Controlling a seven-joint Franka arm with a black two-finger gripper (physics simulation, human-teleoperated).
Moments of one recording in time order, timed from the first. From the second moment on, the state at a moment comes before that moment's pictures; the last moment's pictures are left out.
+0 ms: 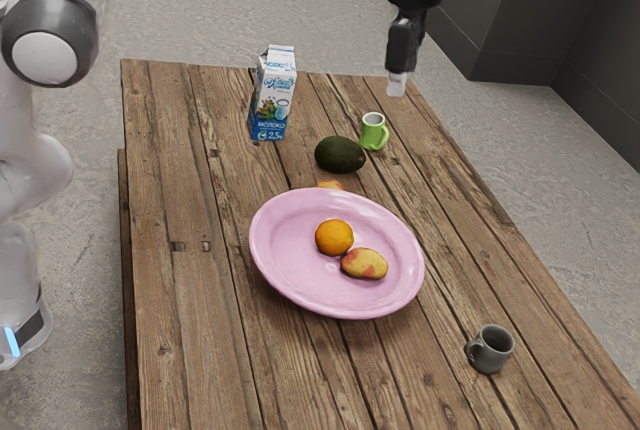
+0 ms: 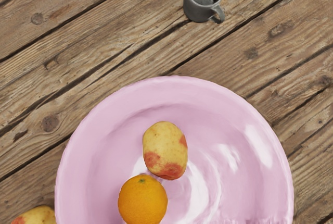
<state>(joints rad) -0.96 0.12 0.76 -1.09 -0.15 1.31 0.47</state>
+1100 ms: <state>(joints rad) -0.95 -0.01 0.74 -1.71 -0.06 1.62 0.99</state>
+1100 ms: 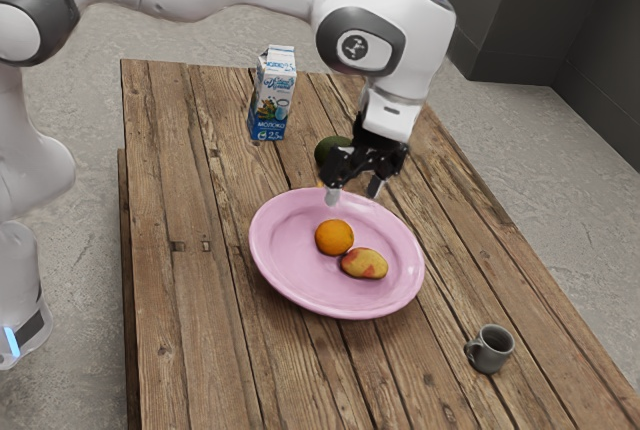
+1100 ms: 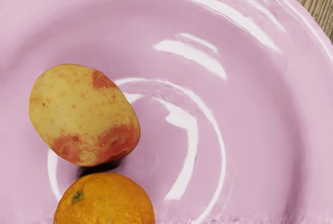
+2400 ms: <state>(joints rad) -0.91 0.06 0.74 -1.75 -0.15 1.68 0.60</state>
